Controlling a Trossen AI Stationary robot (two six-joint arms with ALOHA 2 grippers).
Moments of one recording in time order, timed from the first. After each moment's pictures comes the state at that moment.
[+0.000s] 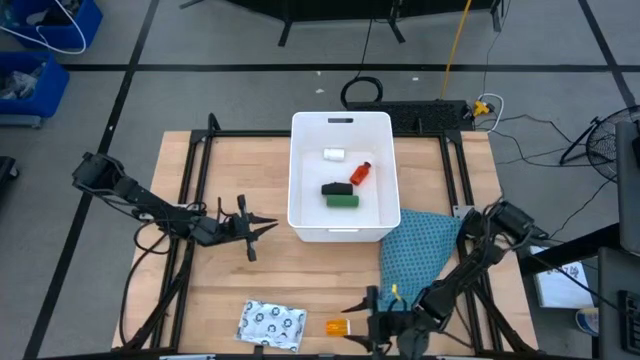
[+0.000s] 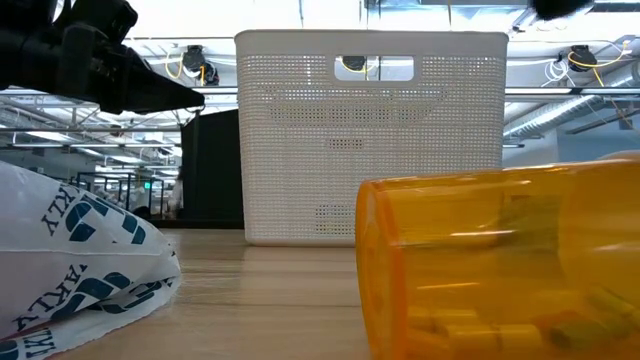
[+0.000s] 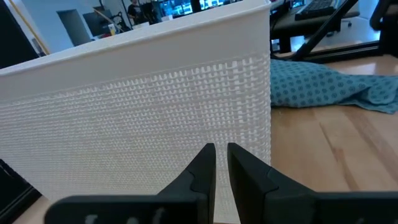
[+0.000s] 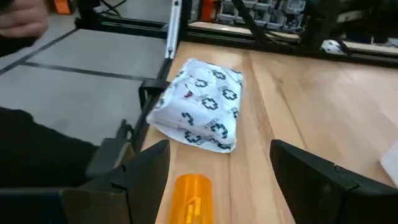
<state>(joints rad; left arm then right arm) -0.41 1.12 0.17 0.82 -0.64 0.12 0.85 1.88 1.04 0.37 0.75 0.27</state>
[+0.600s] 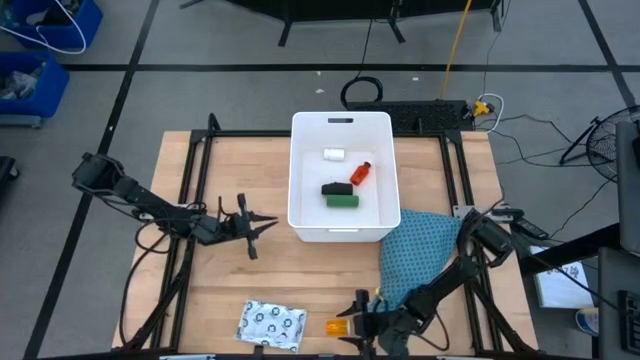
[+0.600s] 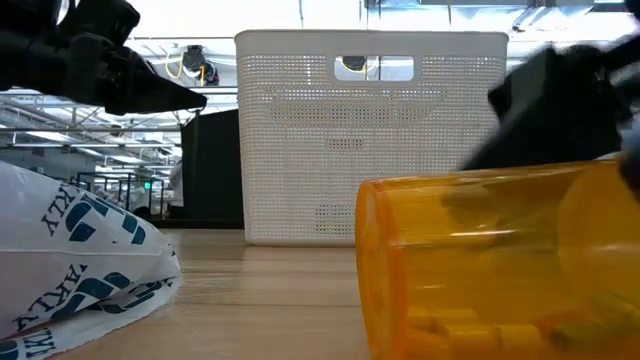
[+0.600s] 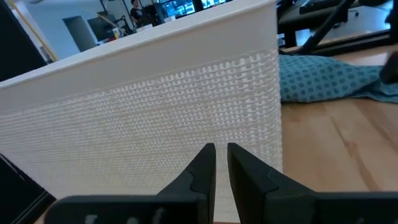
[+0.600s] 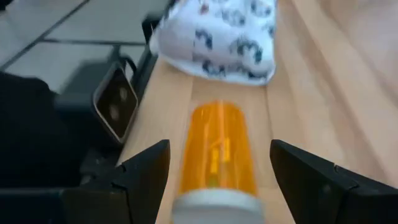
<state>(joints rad) -0.39 1.12 0.17 0.82 -0.64 0.18 0.81 2.07 1.04 0.44 0.59 0.43</state>
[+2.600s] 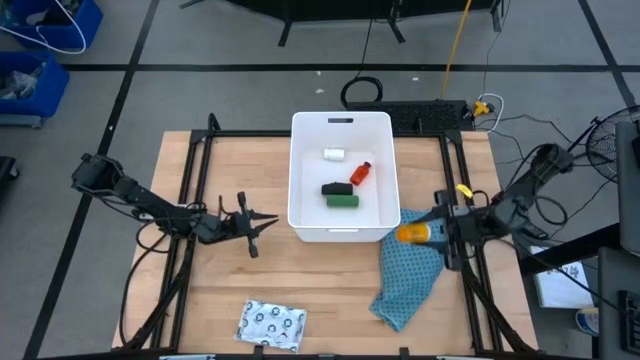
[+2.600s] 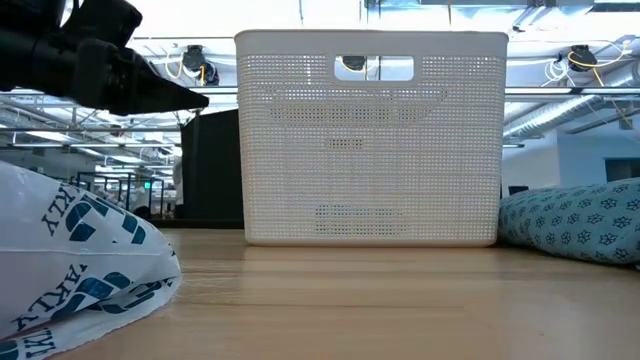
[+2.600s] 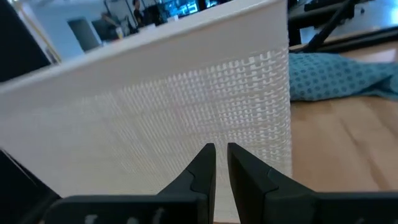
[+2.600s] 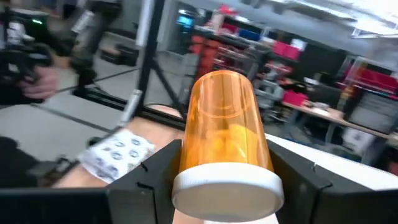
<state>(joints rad) -0.37 1.12 0.17 0.83 -0.63 0.21 0.71 0.58 0.57 0.00 0.57 -0.25</state>
